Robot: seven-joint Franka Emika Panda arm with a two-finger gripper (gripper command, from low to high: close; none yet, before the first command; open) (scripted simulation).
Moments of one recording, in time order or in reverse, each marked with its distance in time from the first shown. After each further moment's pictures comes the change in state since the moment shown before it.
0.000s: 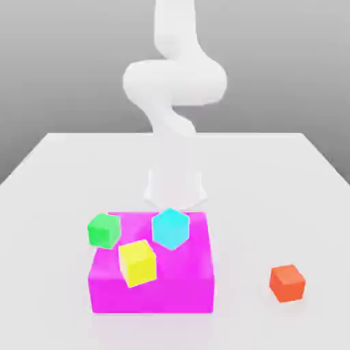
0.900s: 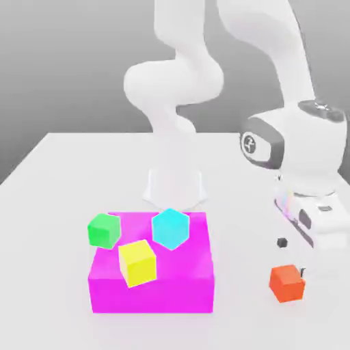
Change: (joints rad) arm 0.355 0.974 0.115 -0.287 -0.087 0.537 -1.076
